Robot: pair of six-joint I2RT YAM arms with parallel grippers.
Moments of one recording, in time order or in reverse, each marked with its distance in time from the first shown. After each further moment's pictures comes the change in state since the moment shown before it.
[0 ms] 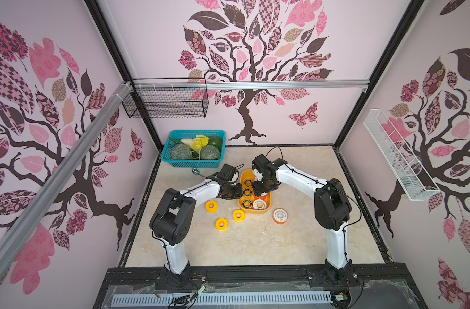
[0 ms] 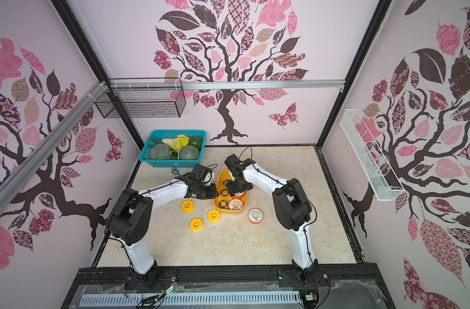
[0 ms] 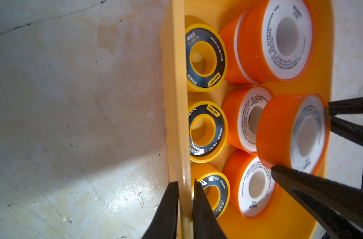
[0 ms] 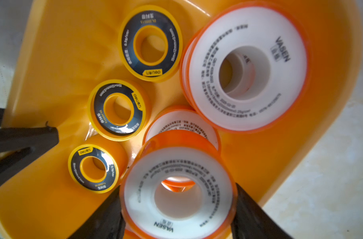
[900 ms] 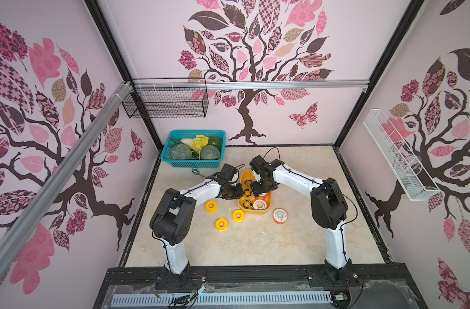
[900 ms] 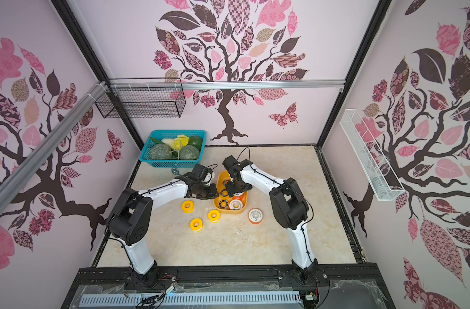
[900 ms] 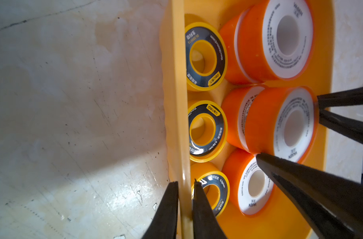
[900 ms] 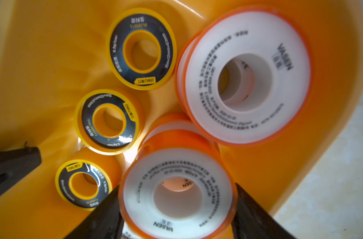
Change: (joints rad) left arm -0.002 0.000 0.004 -0.010 0.003 0.001; right arm 0.006 0.031 0.018 0.001 0.053 0.026
